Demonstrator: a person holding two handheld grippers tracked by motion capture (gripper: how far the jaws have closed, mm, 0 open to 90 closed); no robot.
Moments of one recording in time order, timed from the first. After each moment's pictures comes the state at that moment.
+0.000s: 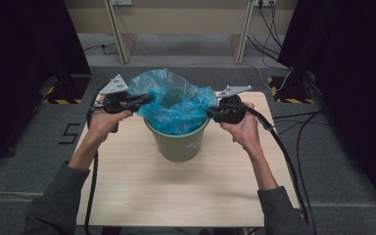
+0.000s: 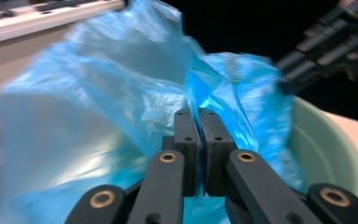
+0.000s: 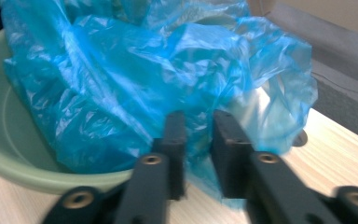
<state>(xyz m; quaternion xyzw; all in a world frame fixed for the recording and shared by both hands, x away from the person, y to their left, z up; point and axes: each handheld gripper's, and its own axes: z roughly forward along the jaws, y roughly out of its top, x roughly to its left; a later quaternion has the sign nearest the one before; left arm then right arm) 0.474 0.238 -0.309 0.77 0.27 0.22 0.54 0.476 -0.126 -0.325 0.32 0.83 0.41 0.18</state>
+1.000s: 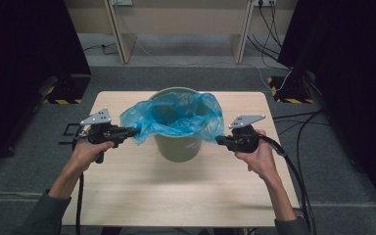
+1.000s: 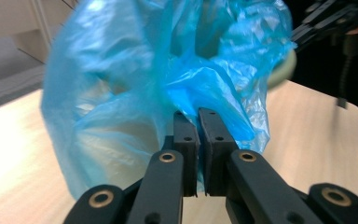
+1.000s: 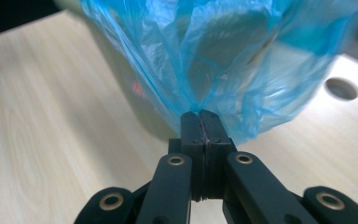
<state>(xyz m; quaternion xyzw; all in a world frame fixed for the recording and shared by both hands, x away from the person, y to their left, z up) 0.420 0.273 -0.377 0.79 0.27 0.11 0.54 0.417 -0.161 -0.369 0.29 0.86 0.40 0.12</state>
